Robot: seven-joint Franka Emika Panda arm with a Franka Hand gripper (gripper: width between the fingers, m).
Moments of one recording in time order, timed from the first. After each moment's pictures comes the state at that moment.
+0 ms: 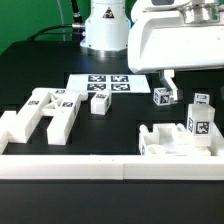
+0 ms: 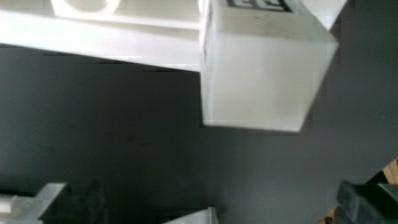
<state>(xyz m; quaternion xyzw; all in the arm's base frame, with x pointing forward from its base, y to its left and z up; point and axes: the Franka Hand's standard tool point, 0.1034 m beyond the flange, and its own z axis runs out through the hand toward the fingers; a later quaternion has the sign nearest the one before) 0.686 0.090 0.117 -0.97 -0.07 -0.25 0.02</state>
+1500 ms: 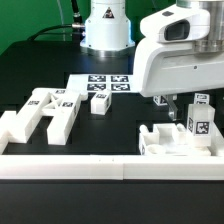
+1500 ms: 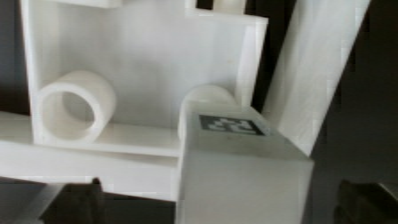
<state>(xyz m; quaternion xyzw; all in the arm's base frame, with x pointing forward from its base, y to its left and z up) 0.674 0.095 0.086 -1.00 -0.08 -0.03 0.02</state>
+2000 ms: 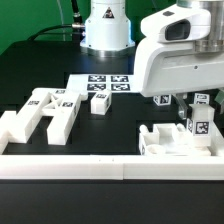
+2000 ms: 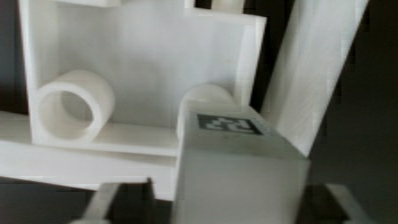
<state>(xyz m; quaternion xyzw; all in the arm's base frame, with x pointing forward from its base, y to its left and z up) 0.674 0.096 0.086 -1.00 -0.08 -0.03 0.02</state>
